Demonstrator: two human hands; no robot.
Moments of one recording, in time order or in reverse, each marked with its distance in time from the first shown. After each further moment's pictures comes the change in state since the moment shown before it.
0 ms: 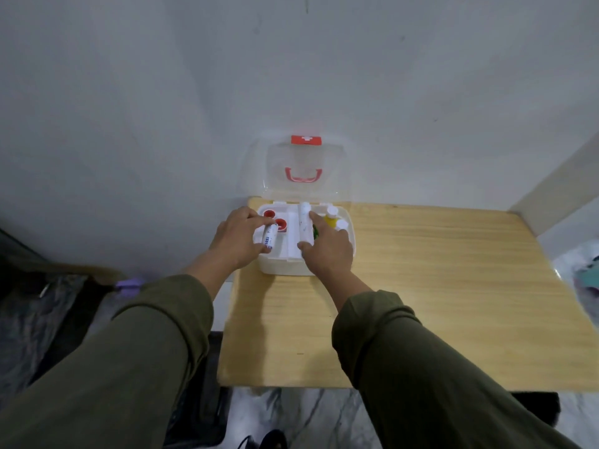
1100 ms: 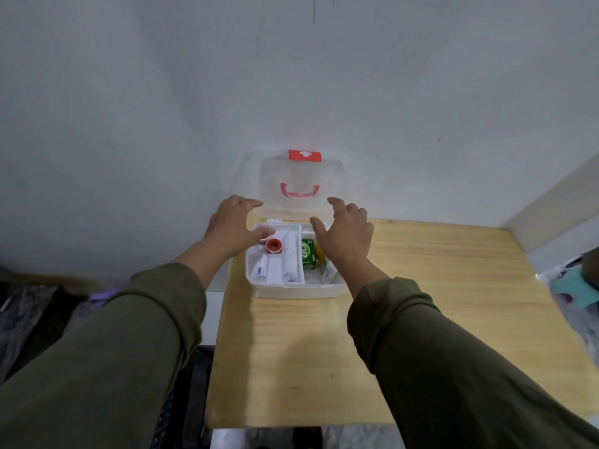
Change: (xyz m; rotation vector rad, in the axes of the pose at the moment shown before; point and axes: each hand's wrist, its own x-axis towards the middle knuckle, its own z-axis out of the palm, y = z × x) left_hand 0.065 -0.007 -0.018 -0.129 0.051 -0.015; right_hand 0.062 -0.010 -0.034 -0.204 0.198 -0.032
